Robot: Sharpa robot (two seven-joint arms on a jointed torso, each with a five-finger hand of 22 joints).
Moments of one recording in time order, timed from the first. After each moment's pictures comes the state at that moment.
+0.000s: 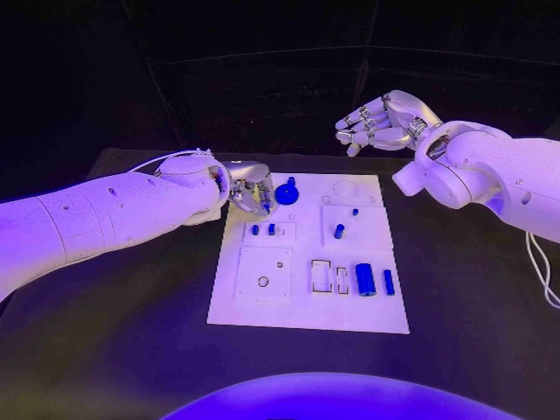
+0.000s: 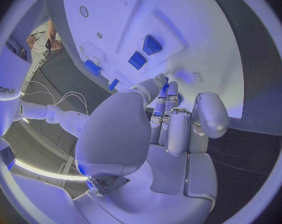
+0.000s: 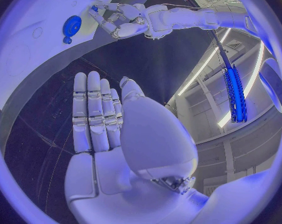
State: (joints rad) left arm 1.27 -0.60 -0.13 1.18 -1.37 -0.03 0.02; left_hand 1.42 -0.12 0.48 0.00 0.06 1.07 0.14 0.14 0.09 1.16 0.07 0.19 0.07 1.47 -0.01 1.42 1.19 0.11 1.43 0.09 1.16 1.20; right arm 1.34 -0.75 -0.05 1.38 -0.68 -0.31 0.15; right_hand 1.54 -0.02 -0.06 0.25 0.39 0.98 0.18 0.09 0.07 1.26 0.11 0.07 0.18 1.33 0.04 0.11 0.39 0.18 1.04 0.16 0.45 0.36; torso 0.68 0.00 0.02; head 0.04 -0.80
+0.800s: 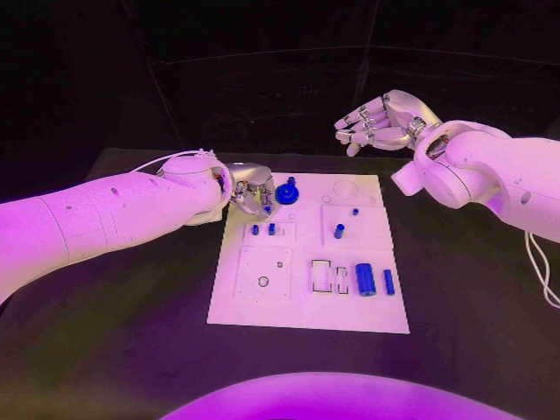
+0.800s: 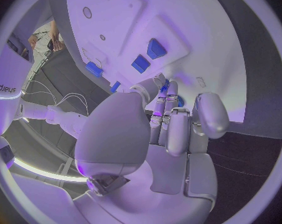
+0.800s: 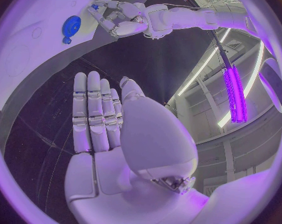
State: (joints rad) left arm 1.27 -0.59 -0.13 1.18 -1.37 0.00 0.02; left_hand 1.40 -0.13 0.48 0.00 0.06 1.09 0.13 0.14 0.09 1.18 0.07 0.18 0.08 1.47 -0.01 1.42 1.19 0.11 1.43 0.09 1.16 1.21; right arm 1.34 -0.75 -0.05 1.38 -0.68 -0.31 0.15; right_hand 1.54 -0.02 -0.06 0.25 0.39 0.98 0.18 0.09 0.07 1.26 0.11 0.07 0.18 1.33 0.04 0.11 0.39 0.18 1.04 0.16 0.45 0.36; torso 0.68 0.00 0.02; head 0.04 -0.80
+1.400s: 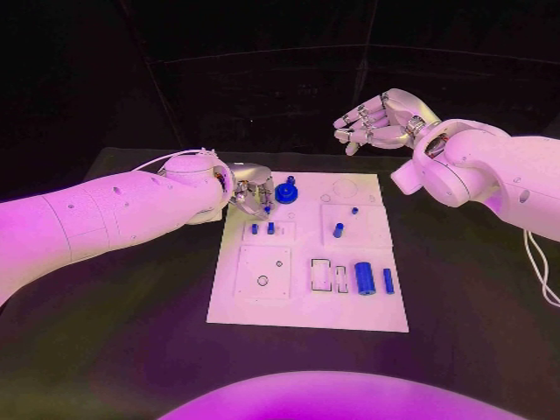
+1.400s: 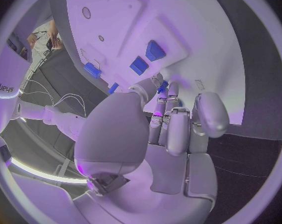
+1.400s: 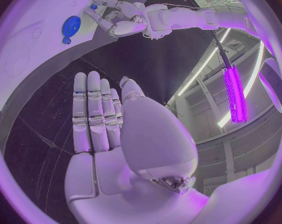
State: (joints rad) left arm 1.27 -0.58 -0.13 1.17 -1.37 0.02 -0.01; left_hand 1.37 -0.16 0.45 0.01 0.06 1.04 0.15 0.10 0.08 1.15 0.09 0.15 0.08 1.46 -0.01 1.41 1.17 0.11 1.43 0.09 1.15 1.20; right arm 1.34 -0.75 -0.05 1.38 -0.68 -0.31 0.15; right_hand 1.54 -0.02 -0.06 0.25 0.39 0.98 0.18 0.09 0.07 1.26 0.11 0.07 0.18 1.33 0.04 0.11 0.39 0.18 1.04 0.16 0.45 0.36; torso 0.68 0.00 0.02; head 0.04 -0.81
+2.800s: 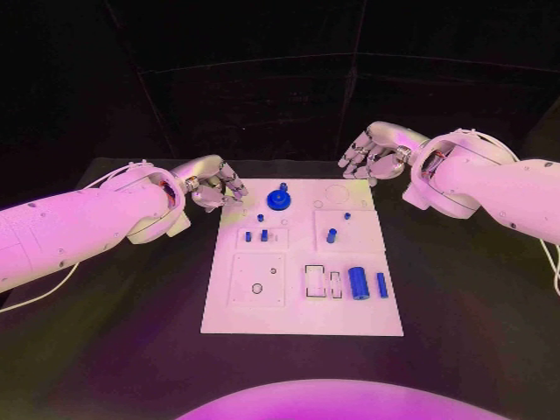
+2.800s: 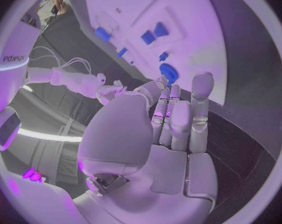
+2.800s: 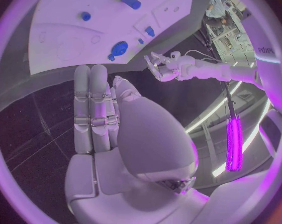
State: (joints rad) left arm 1.27 -0.78 -0.13 1.29 -1.05 -0.21 0.12; left_hand 1.41 -0.09 0.40 0.00 0.06 1.03 0.17 0.12 0.08 1.05 0.11 0.20 0.09 1.38 0.02 1.30 0.93 0.16 1.29 0.12 0.81 0.93; right arm 1.32 -0.80 -0.05 1.39 -1.19 -0.22 0.00; right_hand 1.61 -0.04 0.04 0.19 0.34 1.04 0.16 0.10 0.07 1.21 0.09 0.09 0.10 1.47 0.00 0.46 0.59 0.18 1.21 0.09 0.72 0.57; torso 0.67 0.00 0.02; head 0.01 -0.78
